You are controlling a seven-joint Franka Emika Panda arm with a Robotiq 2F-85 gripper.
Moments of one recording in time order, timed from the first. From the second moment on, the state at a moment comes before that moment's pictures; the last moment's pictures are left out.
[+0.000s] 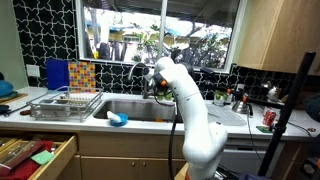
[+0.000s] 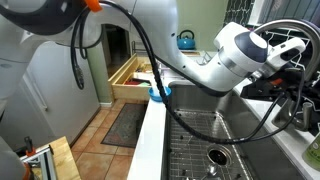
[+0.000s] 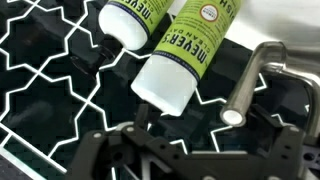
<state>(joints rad) -0.07 0.64 -0.63 -1.46 -0.82 2.72 0.81</state>
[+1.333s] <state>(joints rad) -0.06 0.60 -0.62 -1.49 -0.76 2.62 0.66</state>
